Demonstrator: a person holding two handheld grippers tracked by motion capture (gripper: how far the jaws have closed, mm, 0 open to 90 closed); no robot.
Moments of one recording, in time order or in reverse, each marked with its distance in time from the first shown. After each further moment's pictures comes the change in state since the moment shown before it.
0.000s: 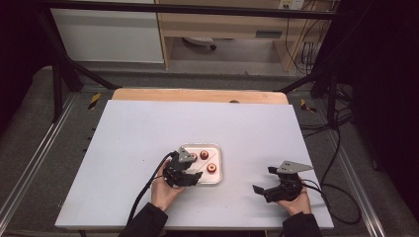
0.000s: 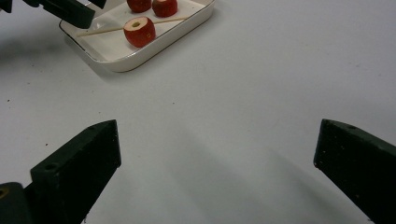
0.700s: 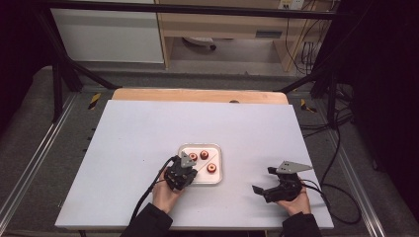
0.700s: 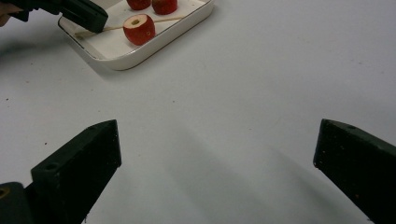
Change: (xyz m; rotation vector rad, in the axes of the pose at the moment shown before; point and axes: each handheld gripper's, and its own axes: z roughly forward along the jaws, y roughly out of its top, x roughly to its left) left arm -0.003 -0.011 0.007 0.027 0.035 0.036; right arm 0.000 0.000 0.001 0.009 0.001 0.004
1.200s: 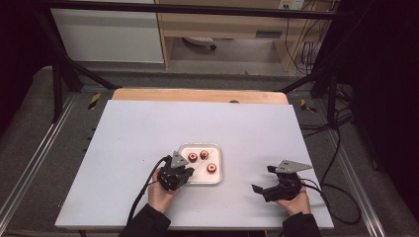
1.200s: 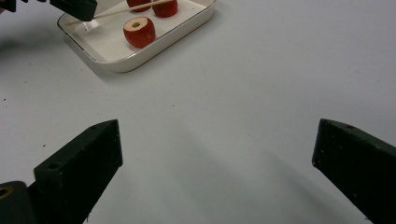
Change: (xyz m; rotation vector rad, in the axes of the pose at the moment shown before) left arm 0.008 -0.008 -0.016 -0.091 -0.024 -0.051; right arm 0.002 0.005 0.000 -0.003 -0.013 -0.027
